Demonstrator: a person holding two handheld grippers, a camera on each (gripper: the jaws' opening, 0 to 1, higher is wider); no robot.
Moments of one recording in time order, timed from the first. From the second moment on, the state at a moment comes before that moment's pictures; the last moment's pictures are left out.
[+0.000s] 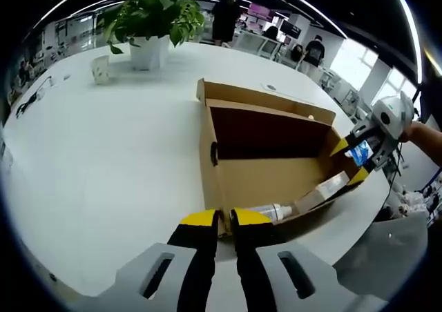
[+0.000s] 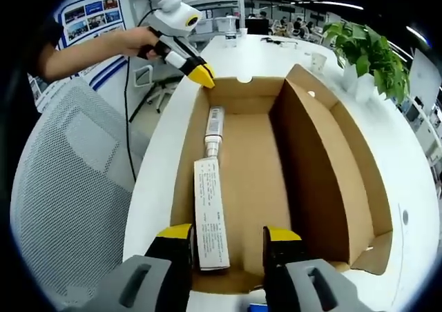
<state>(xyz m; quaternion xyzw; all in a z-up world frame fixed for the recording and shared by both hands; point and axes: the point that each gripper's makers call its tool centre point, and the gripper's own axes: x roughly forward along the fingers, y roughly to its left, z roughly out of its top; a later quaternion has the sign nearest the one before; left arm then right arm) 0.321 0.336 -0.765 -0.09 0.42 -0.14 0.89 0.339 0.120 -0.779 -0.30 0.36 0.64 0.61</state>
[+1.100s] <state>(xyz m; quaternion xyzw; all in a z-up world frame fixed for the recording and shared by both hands) 0.319 0.336 -0.765 -0.10 0.41 -0.14 0.90 0.325 0.135 -0.796 -0.34 0.36 0.65 0.58</state>
